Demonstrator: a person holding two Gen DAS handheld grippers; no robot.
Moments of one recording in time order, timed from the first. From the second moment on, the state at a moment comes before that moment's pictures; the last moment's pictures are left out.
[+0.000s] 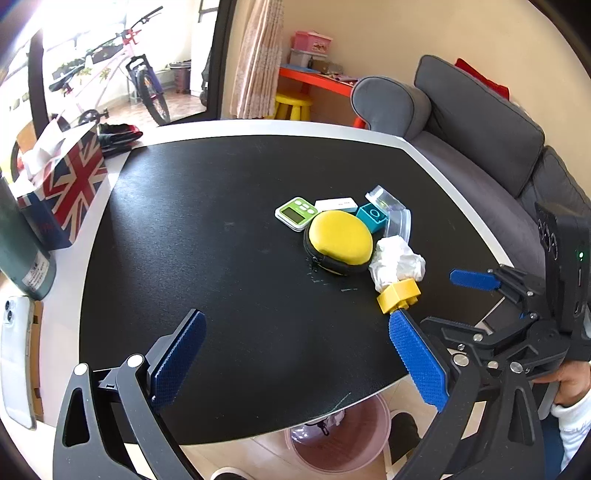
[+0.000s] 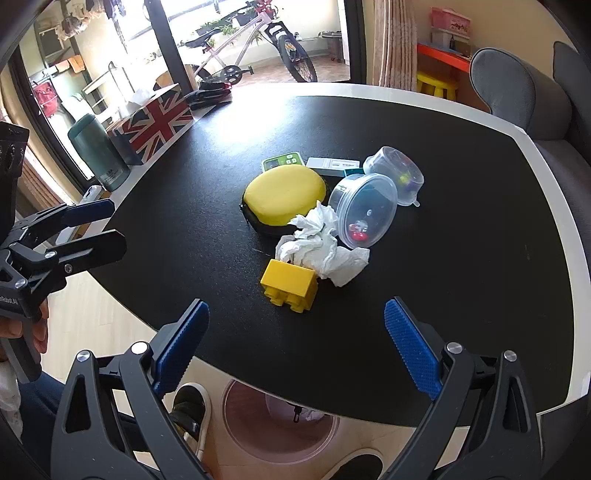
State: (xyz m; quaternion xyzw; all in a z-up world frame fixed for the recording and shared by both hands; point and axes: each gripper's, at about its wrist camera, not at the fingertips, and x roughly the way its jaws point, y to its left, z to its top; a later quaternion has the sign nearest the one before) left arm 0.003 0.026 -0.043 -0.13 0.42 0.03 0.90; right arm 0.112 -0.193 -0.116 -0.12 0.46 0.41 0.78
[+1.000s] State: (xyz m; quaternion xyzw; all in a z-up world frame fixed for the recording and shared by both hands) left arm 0.008 0.035 -0.043 -0.15 0.42 0.03 0.90; right arm 0.113 -0.174 -0.129 -0.14 0.48 0.41 0.76
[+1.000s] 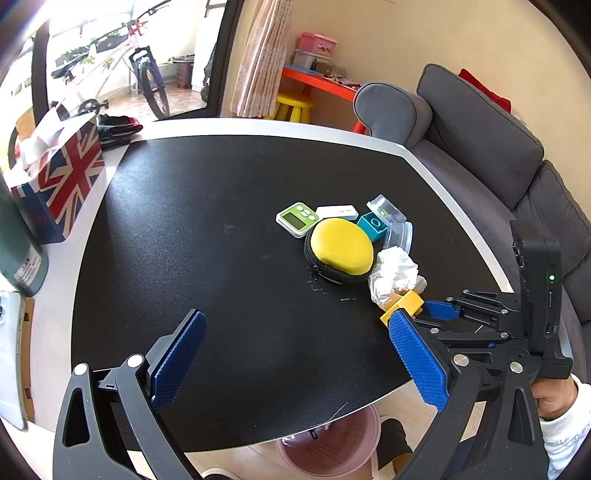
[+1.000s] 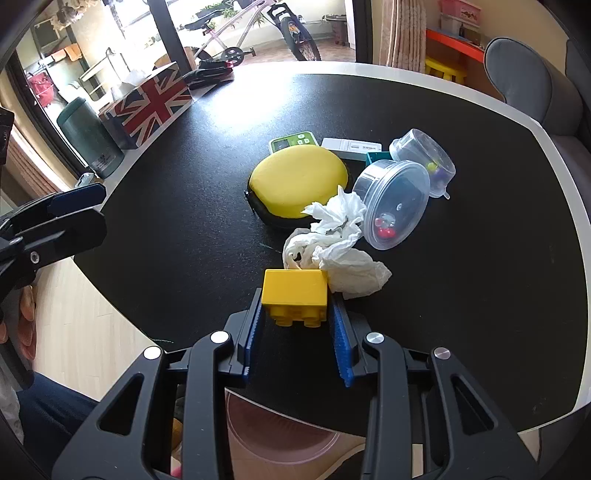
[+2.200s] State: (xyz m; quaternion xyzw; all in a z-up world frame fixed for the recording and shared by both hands) left arm 0.070 -0.029 -0.052 -0.11 0.45 -0.01 0.89; right arm 0.136 -0.260 -0.093 -0.10 0.45 0.39 0.80
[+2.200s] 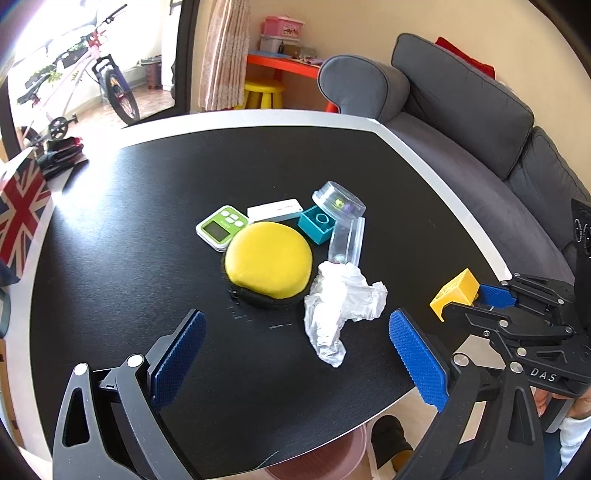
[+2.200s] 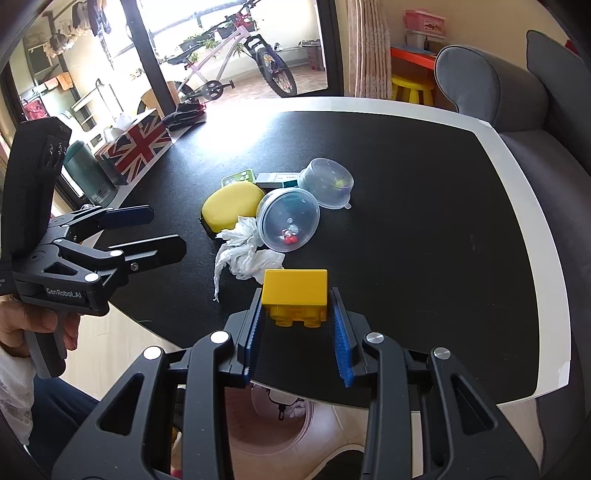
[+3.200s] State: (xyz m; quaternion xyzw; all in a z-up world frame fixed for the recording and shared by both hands) left arm 0.103 -0.061 -0.093 -0.11 0.51 -0.04 0.85; right arm 0.149 -0.284 -0.097 -0.09 0.45 0.38 0.80
